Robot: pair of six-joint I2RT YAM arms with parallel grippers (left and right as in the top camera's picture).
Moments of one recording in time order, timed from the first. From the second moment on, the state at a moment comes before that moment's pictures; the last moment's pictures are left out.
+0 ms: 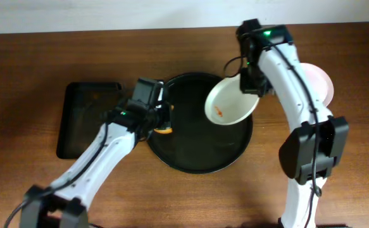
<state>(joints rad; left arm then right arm) -0.41 1.57 1.10 -0.53 0.05 -0.36 0.23 2.12 2.05 -1.49 0.25 0.35</state>
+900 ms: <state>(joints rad) -0.47 1.88 1.10 -0.37 0.06 -0.37 0.35 2.12 1.70 -1.19 0.34 0.44</state>
